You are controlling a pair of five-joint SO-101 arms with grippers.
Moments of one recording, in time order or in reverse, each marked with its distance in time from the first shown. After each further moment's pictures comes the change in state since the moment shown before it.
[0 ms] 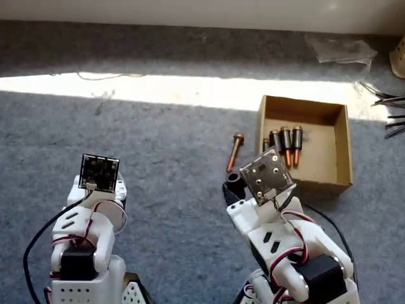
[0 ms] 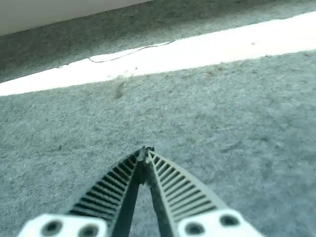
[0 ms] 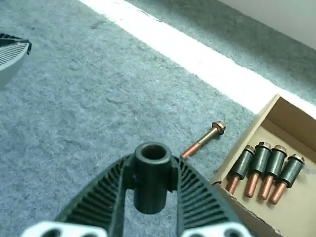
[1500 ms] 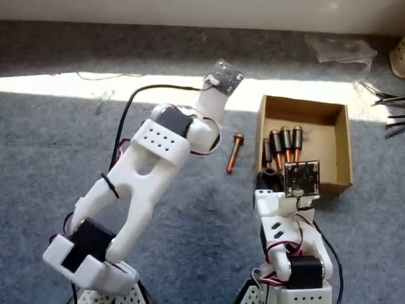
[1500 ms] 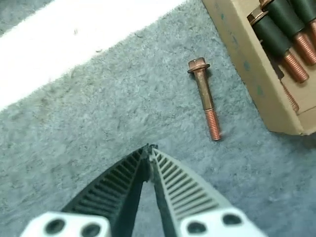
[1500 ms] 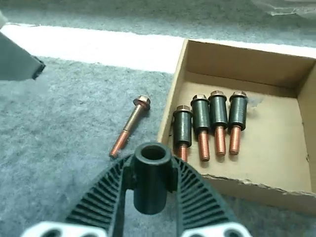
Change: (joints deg) left arm 31.4 103.1 -78.1 7.5 9.1; right arm 22.4 -20.7 34.6 -16.5 -7.5
